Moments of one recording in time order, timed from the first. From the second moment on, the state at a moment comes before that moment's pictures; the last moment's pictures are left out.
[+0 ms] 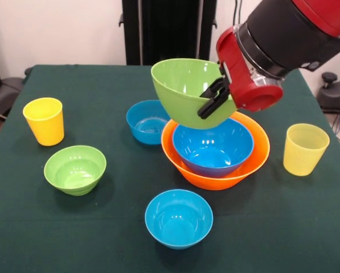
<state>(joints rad) 0.20 -0.04 -0.94 0.69 0.41 1.25 2.88</state>
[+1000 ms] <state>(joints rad) 0.21 -0.02 -0.94 0.70 0.45 1.24 2.88</state>
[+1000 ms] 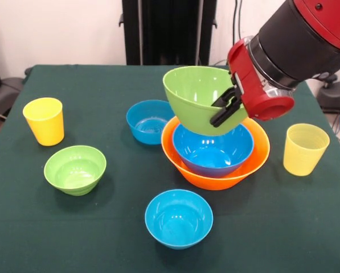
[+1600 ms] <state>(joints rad) 0.22 0.02 -0.94 0.70 0.49 1.16 2.88</state>
